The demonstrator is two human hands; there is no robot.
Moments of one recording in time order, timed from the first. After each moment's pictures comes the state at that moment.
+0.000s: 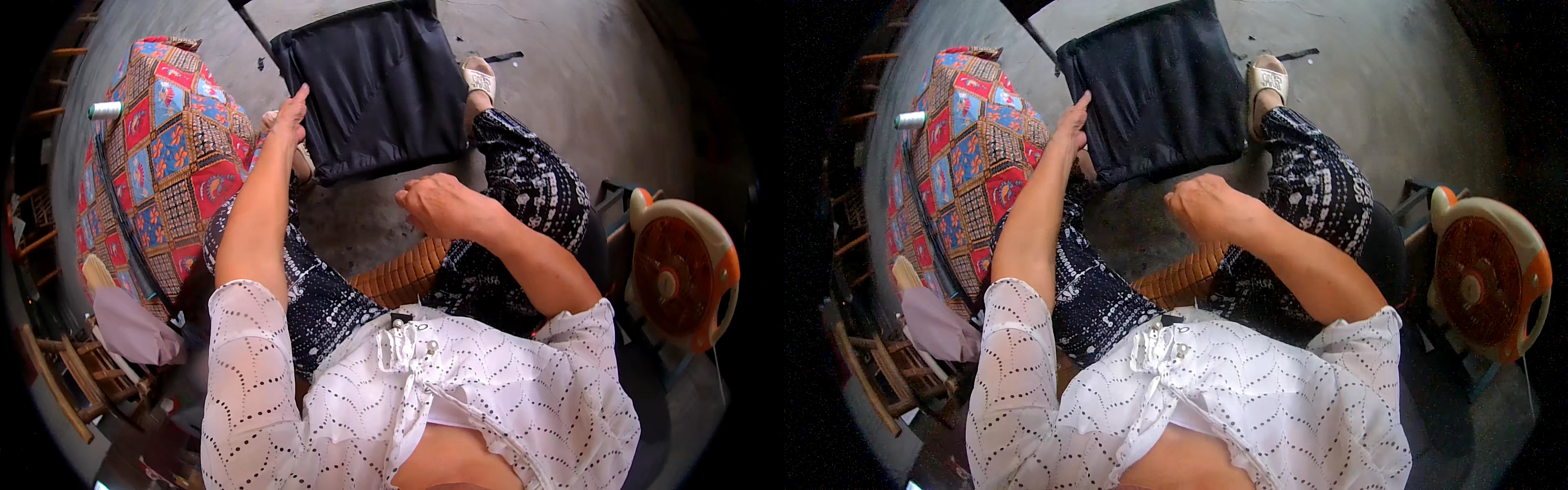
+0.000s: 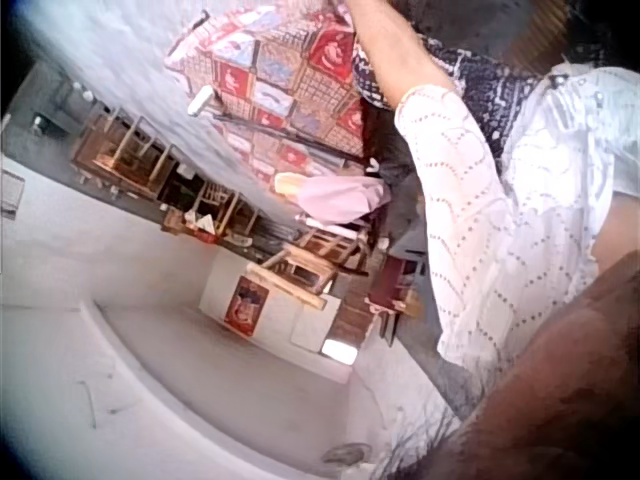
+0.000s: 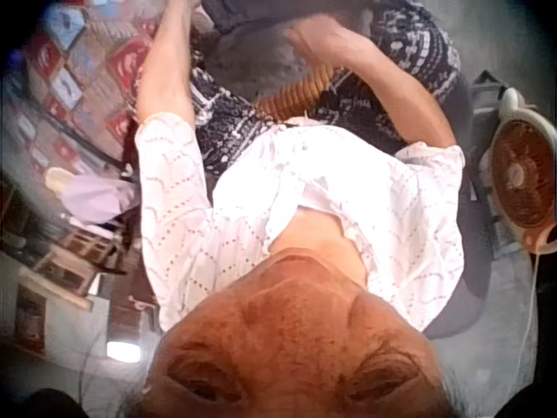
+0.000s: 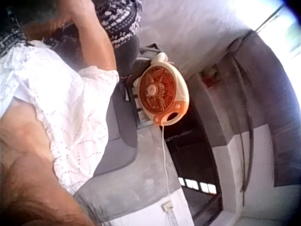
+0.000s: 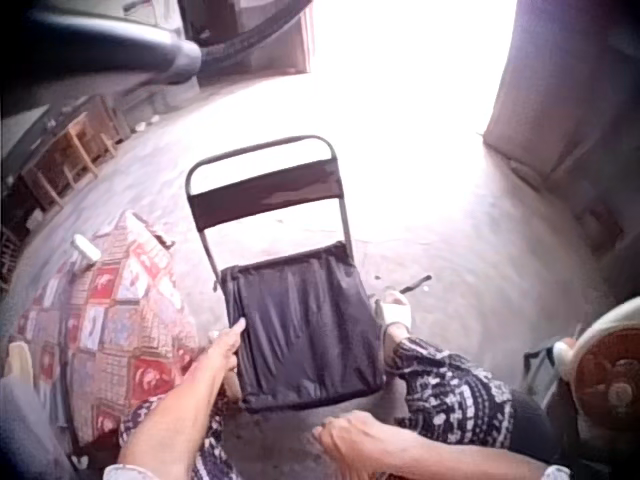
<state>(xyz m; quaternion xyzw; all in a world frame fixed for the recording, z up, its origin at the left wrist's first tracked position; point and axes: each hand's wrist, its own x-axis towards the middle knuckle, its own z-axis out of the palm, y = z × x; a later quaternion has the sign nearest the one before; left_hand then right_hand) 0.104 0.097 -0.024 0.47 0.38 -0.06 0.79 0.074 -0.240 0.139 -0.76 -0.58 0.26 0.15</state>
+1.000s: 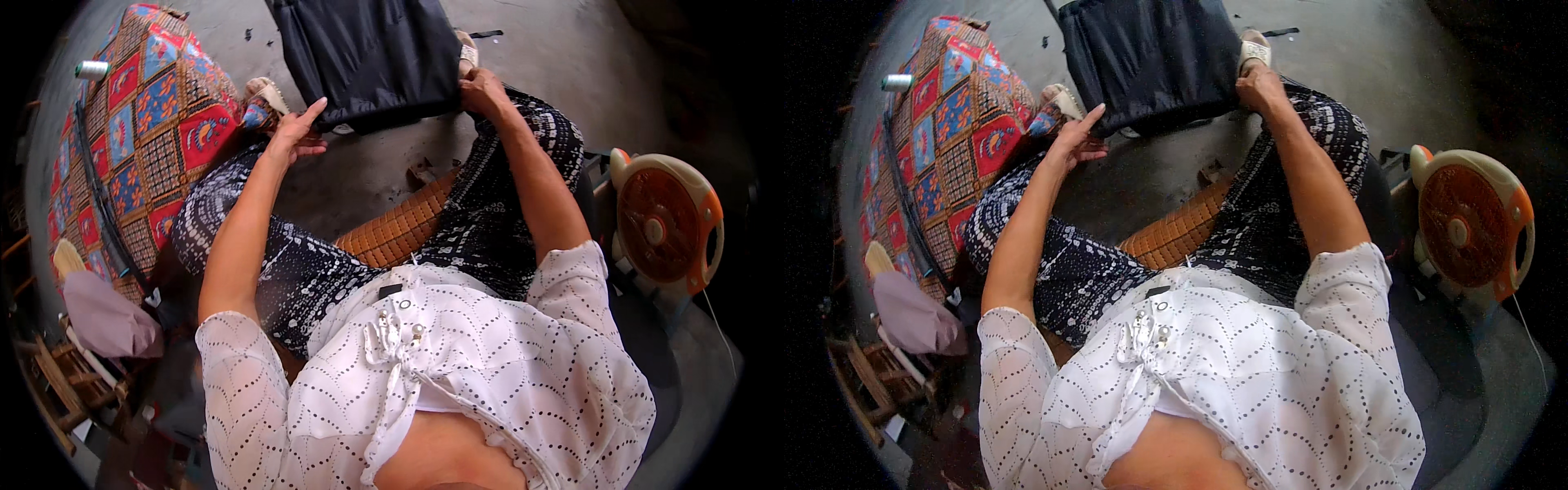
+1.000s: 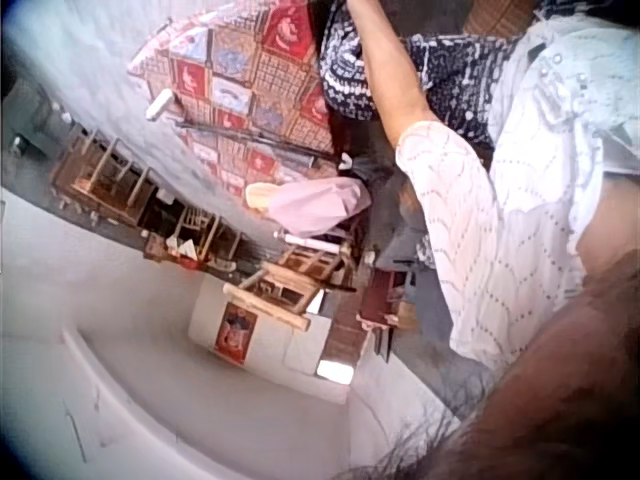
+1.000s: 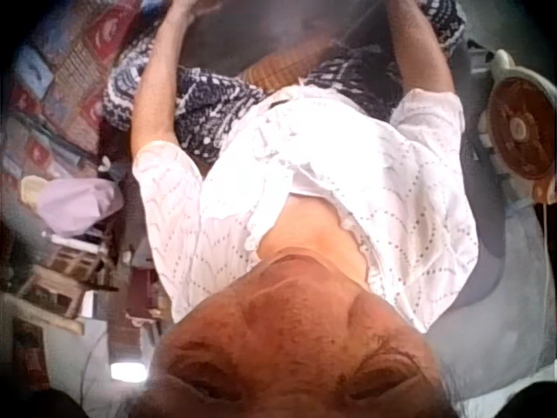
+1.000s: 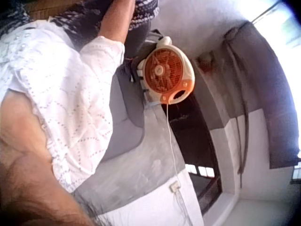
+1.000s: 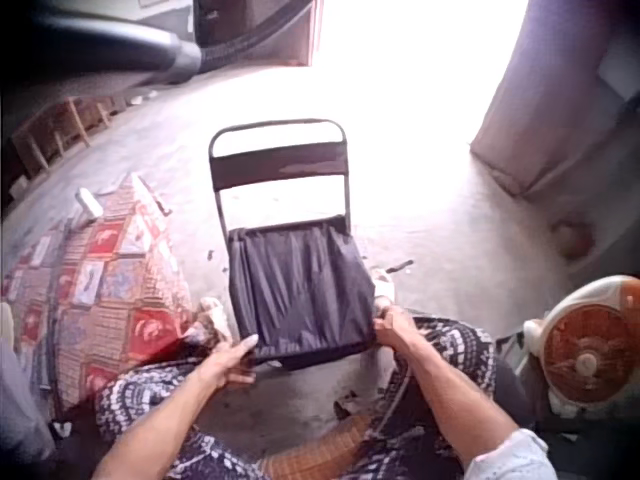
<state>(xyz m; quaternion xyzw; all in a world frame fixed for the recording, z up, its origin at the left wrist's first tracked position) -0.030 0.031 0.059 0.58 0.42 -0.20 0.66 0.149 -0.260 0.067 -0.94 -0.09 0.24 0.22</state>
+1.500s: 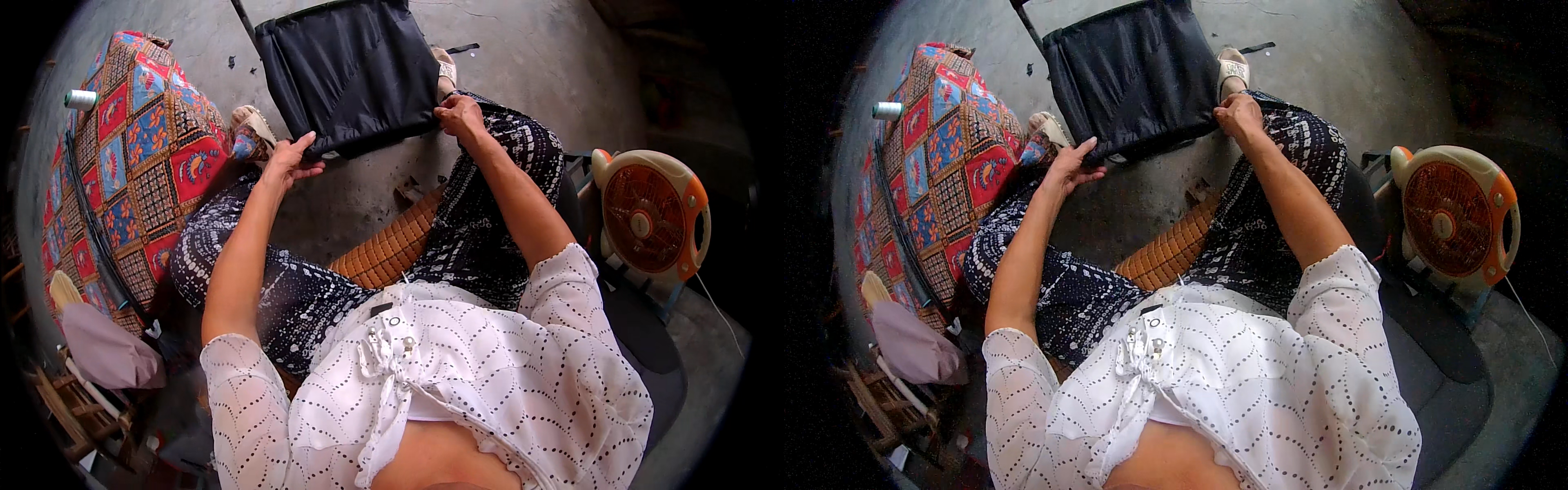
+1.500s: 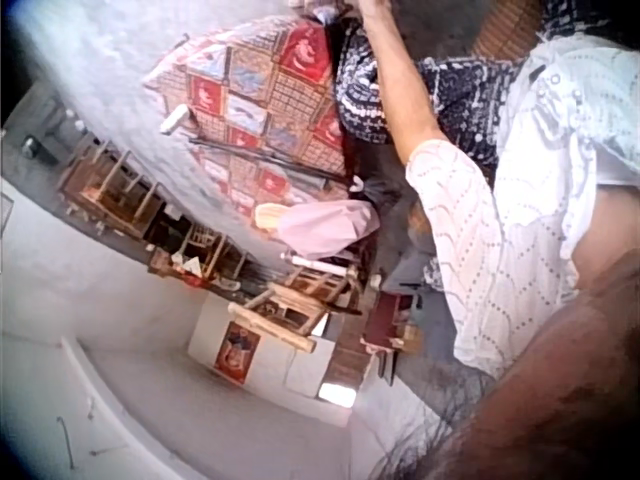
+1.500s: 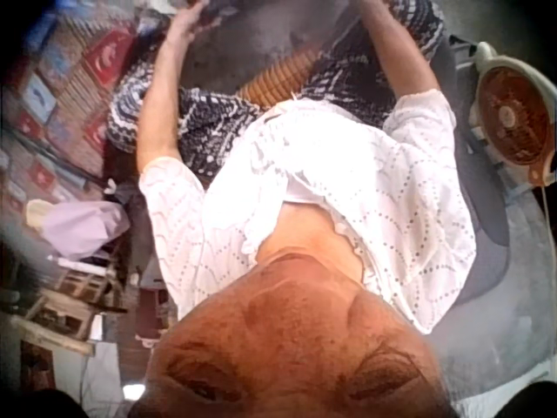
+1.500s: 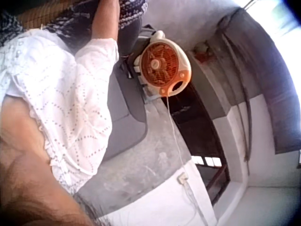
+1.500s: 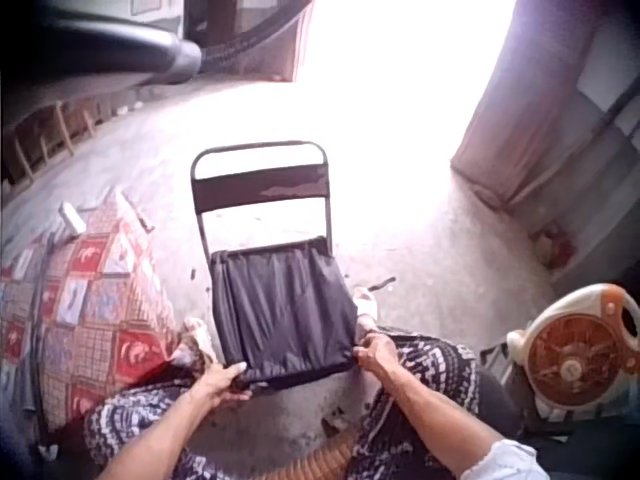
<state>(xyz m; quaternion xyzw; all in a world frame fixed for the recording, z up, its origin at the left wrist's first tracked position) -0.025 0.028 0.042 0.54 0.39 -0.19 0.72 0.133 -0.270 0.043 -0.89 0.04 0.26 0.38</state>
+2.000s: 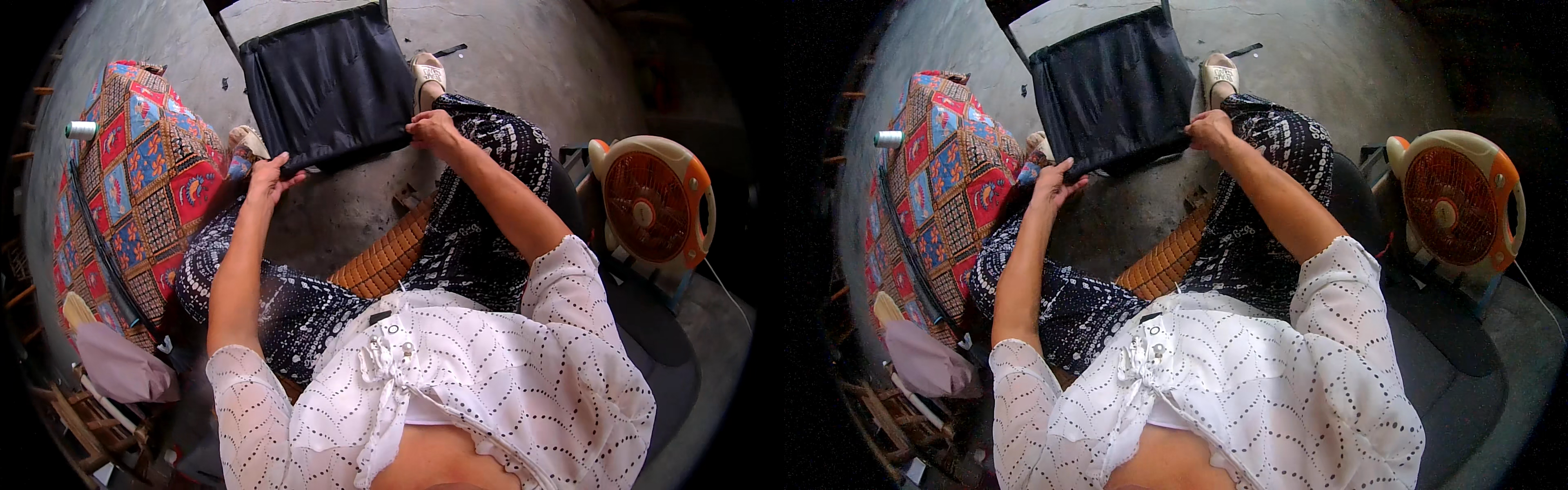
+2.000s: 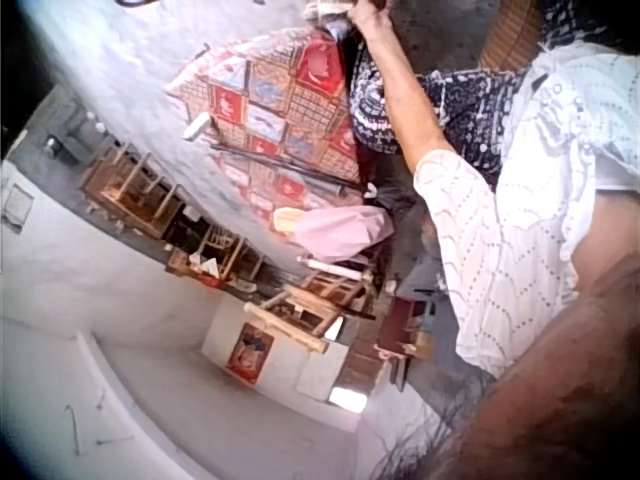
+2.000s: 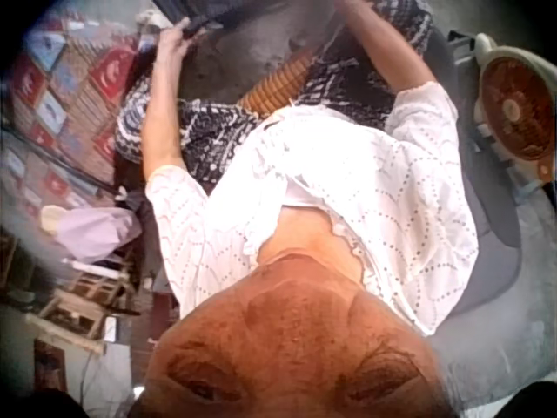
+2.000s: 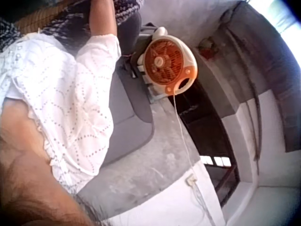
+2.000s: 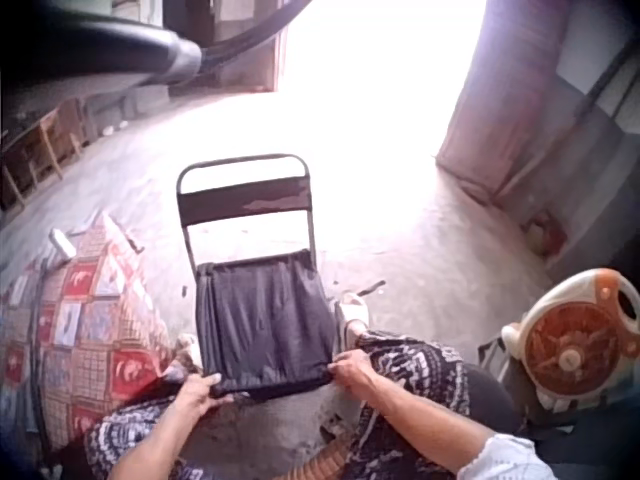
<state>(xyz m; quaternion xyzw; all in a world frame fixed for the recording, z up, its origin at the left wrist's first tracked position) -0.025 0.049 0.034 0.49 0.43 -0.09 0.75 0.130 -0.268 0.001 -0.58 0.17 0.46 0.65</state>
